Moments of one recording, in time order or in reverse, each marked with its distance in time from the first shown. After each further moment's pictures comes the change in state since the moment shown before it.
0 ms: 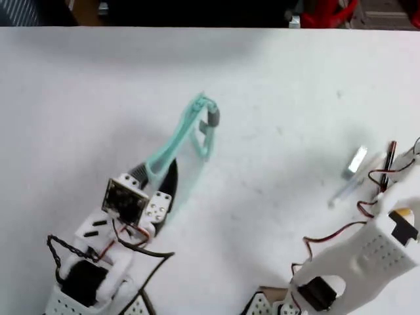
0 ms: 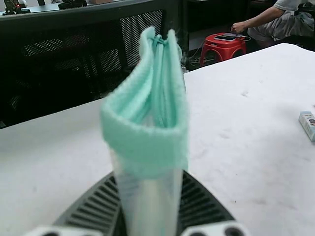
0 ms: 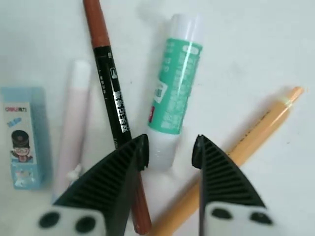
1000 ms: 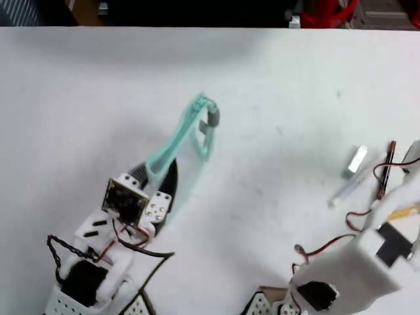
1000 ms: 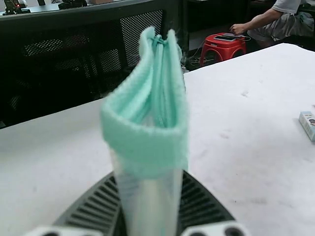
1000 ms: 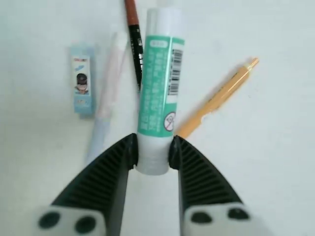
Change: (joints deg) left arm 0.0 0.0 0.0 0.0 0.0; right arm -1.5 -18.5 -11.3 29.0 3.1
